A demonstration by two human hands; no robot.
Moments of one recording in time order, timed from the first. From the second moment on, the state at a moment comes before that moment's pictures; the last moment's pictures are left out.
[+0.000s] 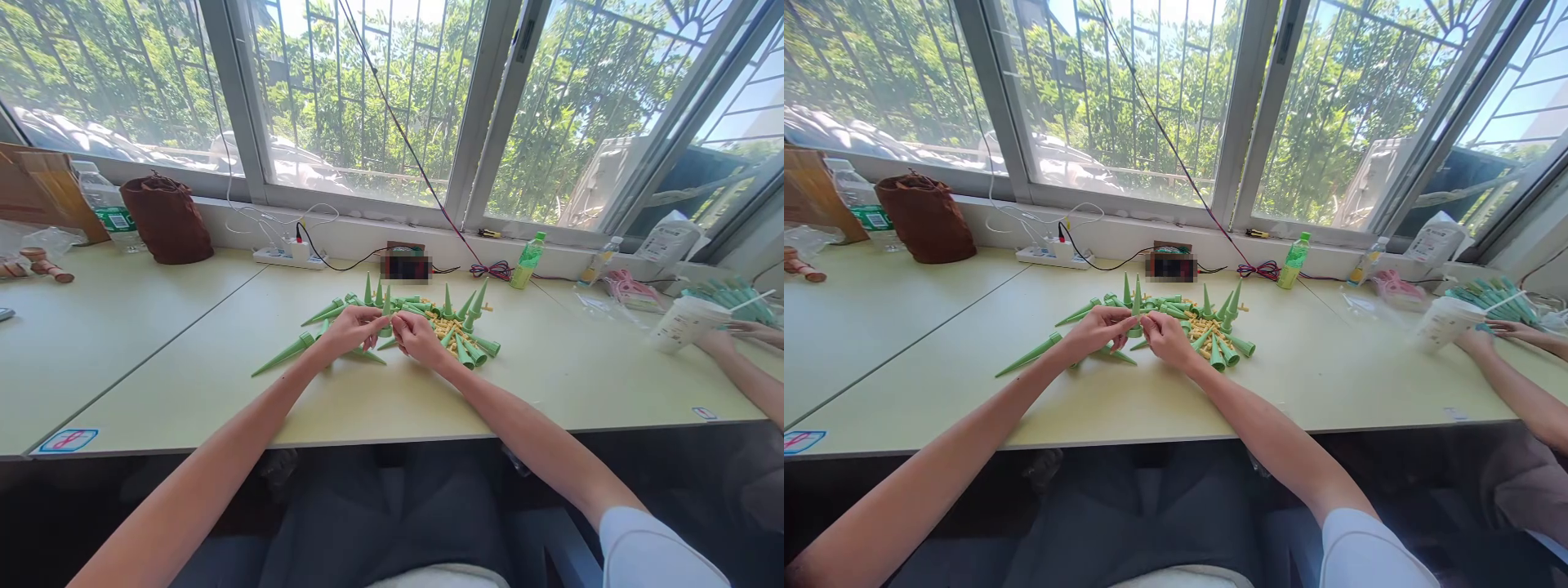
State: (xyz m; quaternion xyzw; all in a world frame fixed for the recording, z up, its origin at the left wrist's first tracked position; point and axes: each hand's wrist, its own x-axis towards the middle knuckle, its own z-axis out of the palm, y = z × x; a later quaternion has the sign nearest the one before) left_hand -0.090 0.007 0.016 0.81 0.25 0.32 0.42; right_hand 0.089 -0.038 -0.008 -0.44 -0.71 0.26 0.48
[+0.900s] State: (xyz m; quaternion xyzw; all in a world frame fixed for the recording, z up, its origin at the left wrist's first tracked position) left_hand -0.079 0.001 0.014 0.84 0.27 0.39 0.27; right_hand 0.087 -0.033 -0.010 -0.49 -0.69 0.23 0.48
